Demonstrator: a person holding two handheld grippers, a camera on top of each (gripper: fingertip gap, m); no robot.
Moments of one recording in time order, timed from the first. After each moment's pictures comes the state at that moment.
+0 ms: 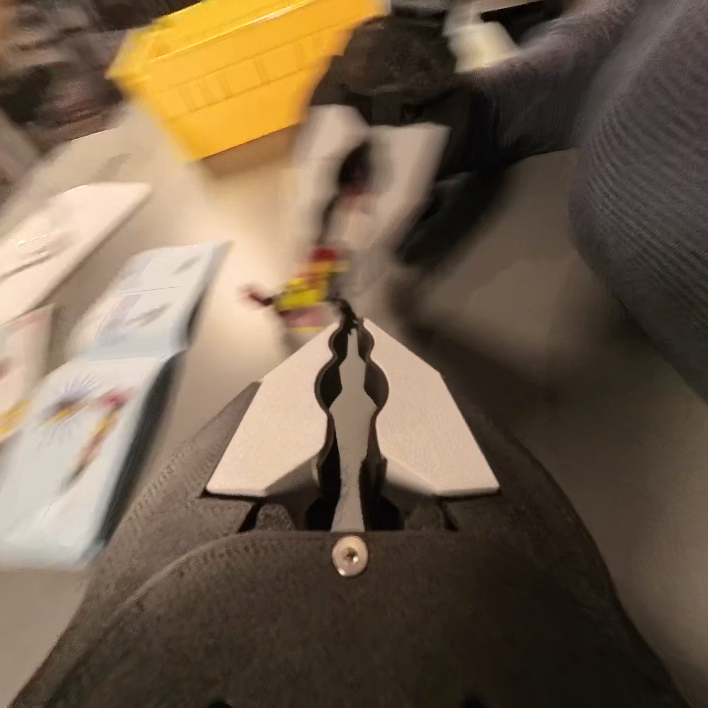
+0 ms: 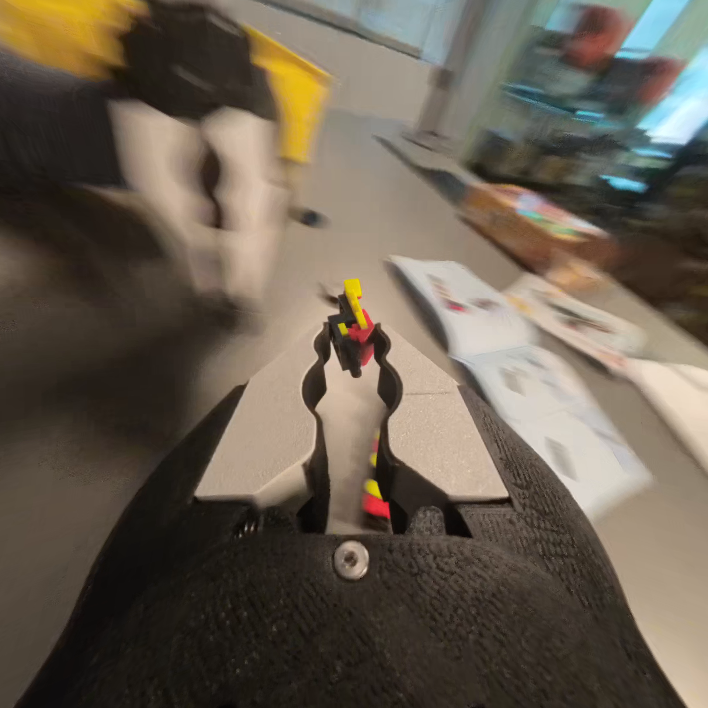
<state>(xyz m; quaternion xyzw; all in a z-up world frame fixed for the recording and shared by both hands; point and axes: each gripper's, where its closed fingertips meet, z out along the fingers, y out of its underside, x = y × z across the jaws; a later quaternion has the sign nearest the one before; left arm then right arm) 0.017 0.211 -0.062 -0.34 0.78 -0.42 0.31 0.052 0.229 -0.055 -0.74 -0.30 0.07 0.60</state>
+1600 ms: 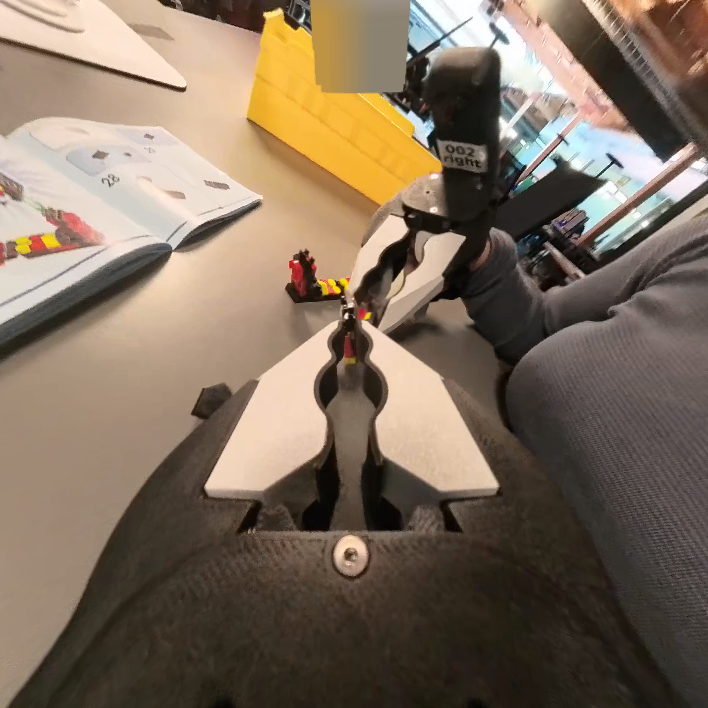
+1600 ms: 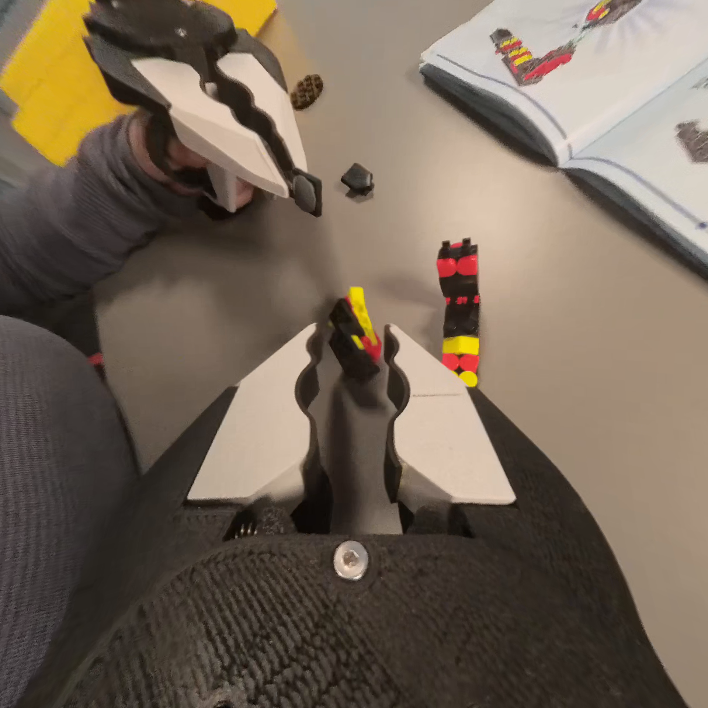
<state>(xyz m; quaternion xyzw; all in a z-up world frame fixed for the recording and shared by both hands) 0.031 0.257 -0.057 -0.56 0.54 -0.61 0.13 0.060 0.215 -0.098 -0.88 -0.09 0.28 0.37</state>
